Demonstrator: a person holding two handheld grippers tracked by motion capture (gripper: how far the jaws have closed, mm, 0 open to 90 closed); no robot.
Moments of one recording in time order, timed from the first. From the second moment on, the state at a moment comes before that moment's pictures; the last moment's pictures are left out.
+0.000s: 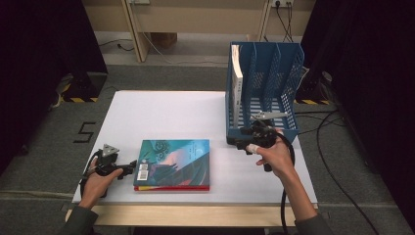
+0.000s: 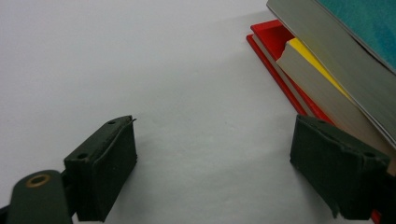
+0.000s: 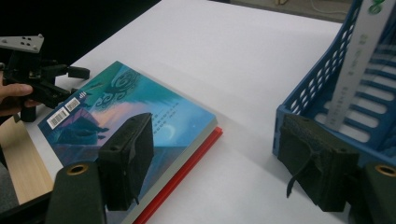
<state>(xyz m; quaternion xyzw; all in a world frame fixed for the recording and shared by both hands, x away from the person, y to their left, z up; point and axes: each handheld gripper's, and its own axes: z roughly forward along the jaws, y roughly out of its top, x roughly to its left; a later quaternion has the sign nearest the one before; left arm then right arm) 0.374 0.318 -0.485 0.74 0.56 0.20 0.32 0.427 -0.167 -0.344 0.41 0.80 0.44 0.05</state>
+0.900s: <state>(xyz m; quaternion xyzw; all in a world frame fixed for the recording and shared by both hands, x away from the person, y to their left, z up) 0.374 0.319 -0.485 0.74 0.56 0.20 0.32 0.412 -0.144 -0.419 0.43 0.81 0.39 -0.02</state>
